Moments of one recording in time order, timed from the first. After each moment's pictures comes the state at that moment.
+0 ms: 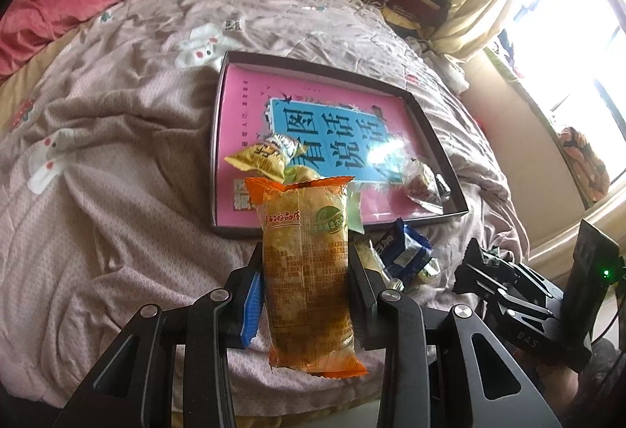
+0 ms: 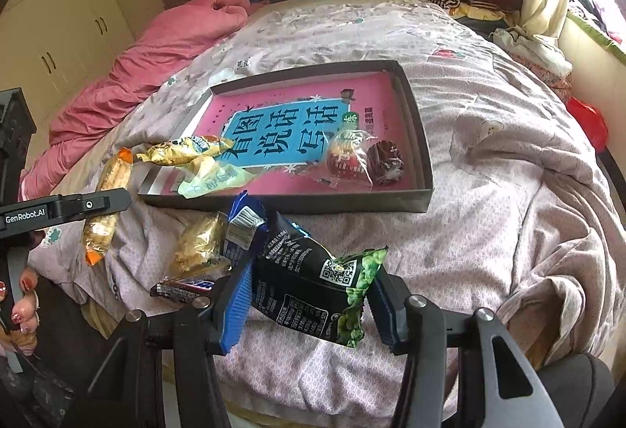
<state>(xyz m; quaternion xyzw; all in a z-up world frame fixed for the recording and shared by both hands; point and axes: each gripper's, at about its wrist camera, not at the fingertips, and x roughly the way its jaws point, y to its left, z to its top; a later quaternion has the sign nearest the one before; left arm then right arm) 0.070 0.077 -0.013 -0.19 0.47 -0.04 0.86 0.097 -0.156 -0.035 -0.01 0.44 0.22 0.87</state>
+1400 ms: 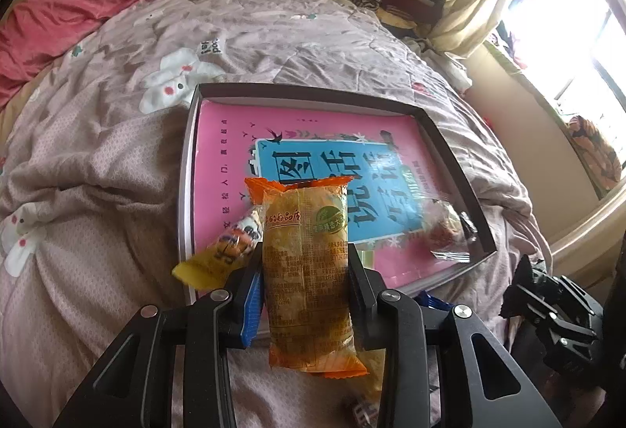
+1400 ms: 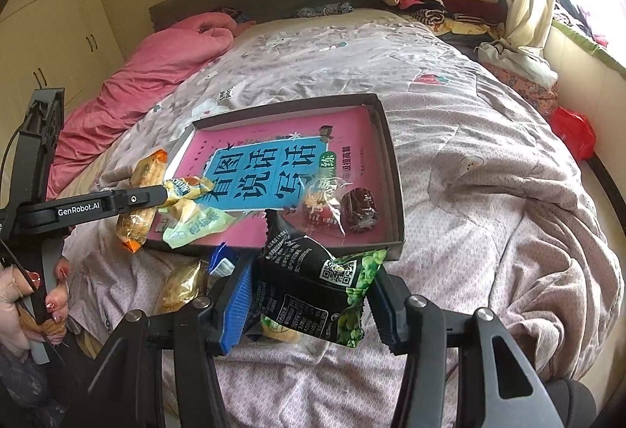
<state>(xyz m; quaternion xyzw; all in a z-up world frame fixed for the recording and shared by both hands) 0.139 0.068 -0.028 -0.15 0.46 -0.04 0.88 0.123 -0.165 -0.016 0.00 0.42 0.20 0.89</state>
